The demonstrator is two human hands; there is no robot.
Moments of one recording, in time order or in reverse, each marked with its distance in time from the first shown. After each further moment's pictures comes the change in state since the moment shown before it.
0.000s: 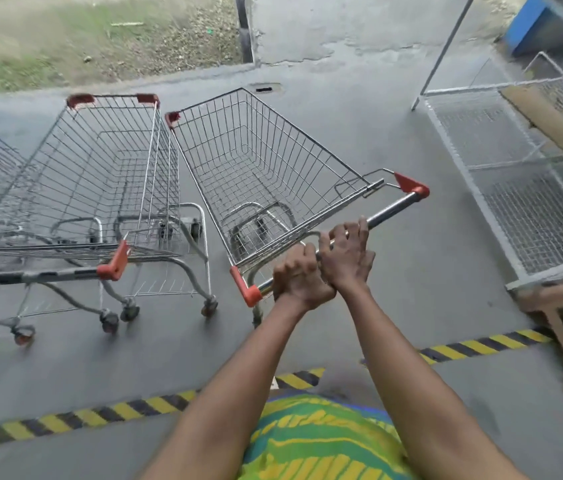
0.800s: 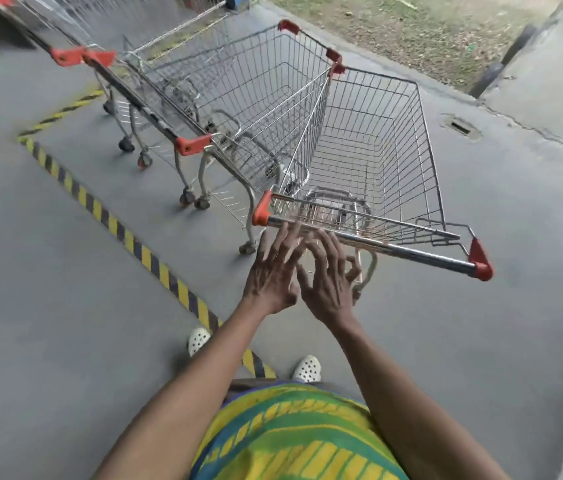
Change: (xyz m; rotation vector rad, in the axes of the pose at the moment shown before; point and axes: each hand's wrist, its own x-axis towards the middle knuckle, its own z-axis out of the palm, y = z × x) left_hand -0.026 0.028 0.032 0.143 0.120 -0.475; right_hand 0.052 0.052 0.030 0.254 -0.164 -1.249
